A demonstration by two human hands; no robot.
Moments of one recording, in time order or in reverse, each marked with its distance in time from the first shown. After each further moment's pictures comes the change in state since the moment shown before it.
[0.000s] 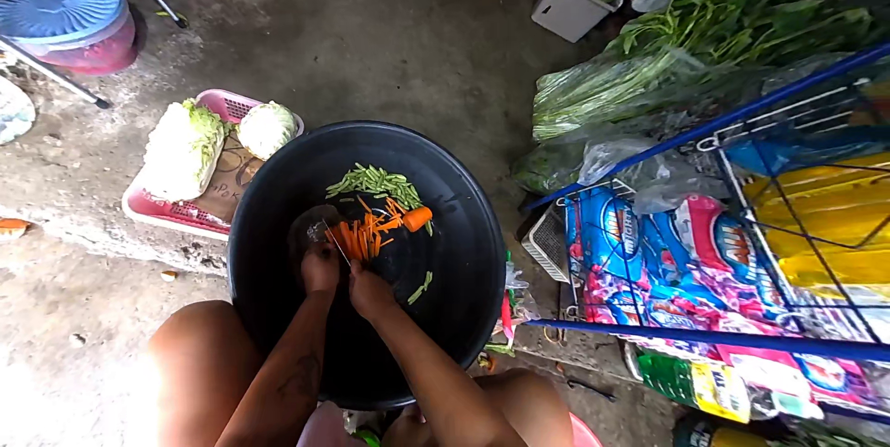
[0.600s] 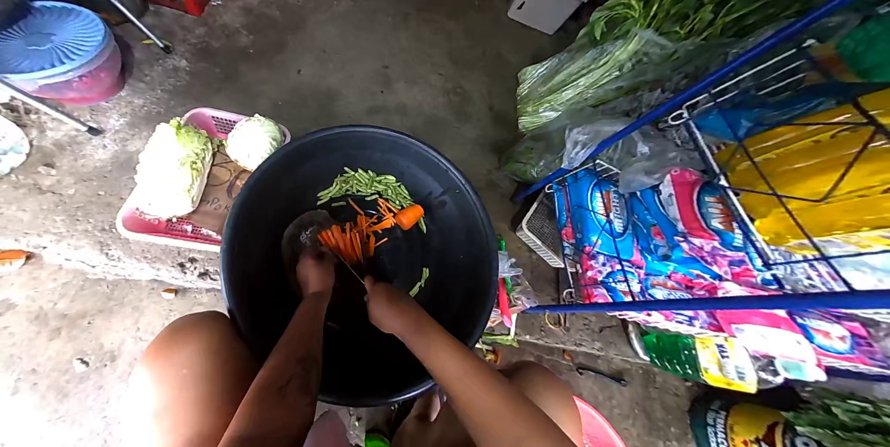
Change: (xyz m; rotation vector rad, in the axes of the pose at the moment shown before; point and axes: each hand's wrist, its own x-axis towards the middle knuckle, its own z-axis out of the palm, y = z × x) left_hand -0.001 0.002 0.001 0.046 0.030 0.037; right_hand -0.055 0.024 -0.031 -0.063 -0.163 -0.011
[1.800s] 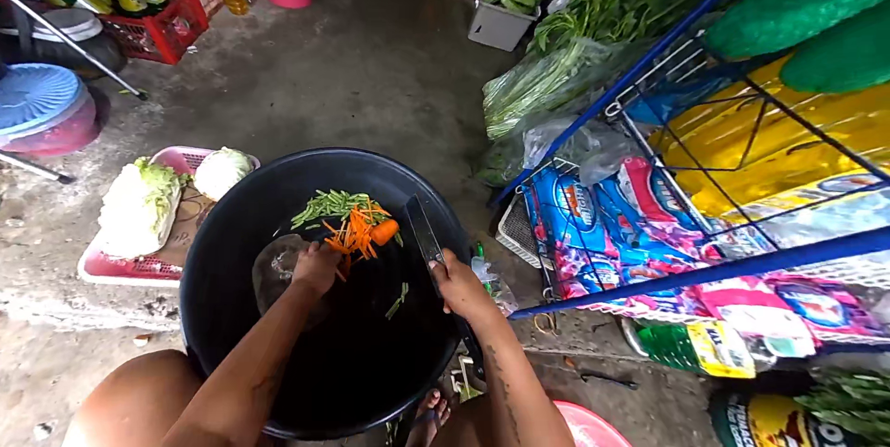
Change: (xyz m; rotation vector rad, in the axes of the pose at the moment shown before) left_hand 0.010 0.075 0.018 0.969 -0.456 0.565; right_hand -0.073 0.139 -0.061 0.559 0.465 0.163
